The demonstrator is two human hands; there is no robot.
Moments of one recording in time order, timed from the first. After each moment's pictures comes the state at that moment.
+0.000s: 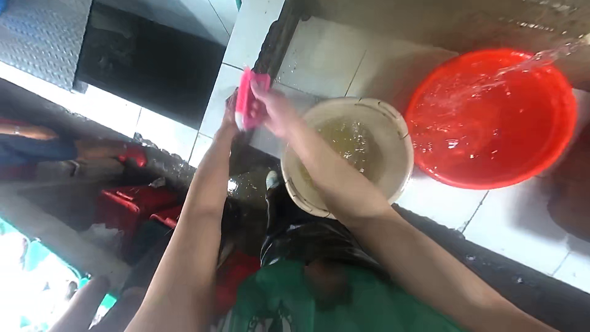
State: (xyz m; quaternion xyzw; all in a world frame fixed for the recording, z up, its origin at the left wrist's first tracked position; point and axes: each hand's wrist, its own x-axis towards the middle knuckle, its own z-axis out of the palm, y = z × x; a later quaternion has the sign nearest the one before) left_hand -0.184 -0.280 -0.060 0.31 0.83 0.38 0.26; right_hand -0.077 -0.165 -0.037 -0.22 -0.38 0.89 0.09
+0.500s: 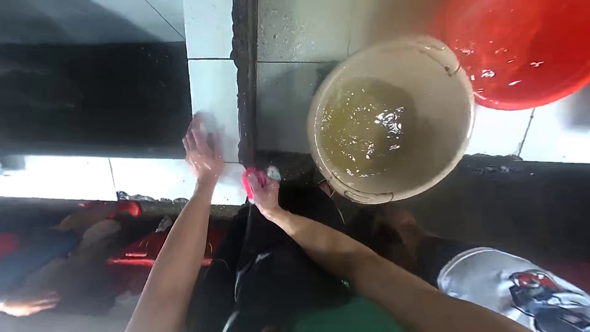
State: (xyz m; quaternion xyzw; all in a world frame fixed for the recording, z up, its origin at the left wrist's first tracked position) left_hand -0.309 -0.402 -0.188 0.42 0.89 0.13 0.06; right_hand -0.117 -0.436 -0.213 -0.56 -0.45 0.64 0.28
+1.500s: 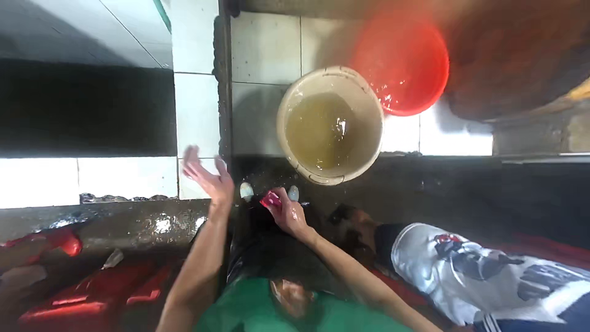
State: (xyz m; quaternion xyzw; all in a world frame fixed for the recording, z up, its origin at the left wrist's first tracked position) left_hand -0.193 -0.446 -0.143 0.39 0.83 0.40 0.03; right_hand 0.054 -0.452 -0.135 -0.54 -0.73 0.41 -0.06
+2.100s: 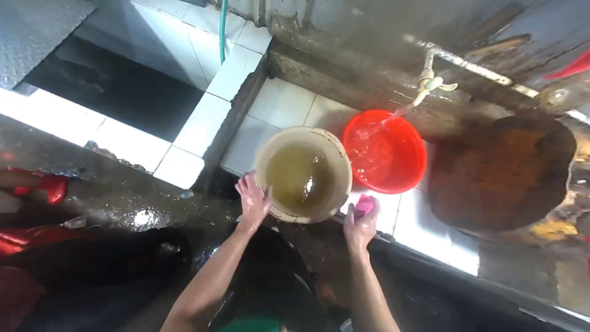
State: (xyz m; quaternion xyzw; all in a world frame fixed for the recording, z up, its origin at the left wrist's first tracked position) left_hand 0.052 -0.363 -0.102 0.32 0.86 0.39 0.09; right_hand 0.333 -0.217 -0.097 -0.63 -0.71 0.15 0.26
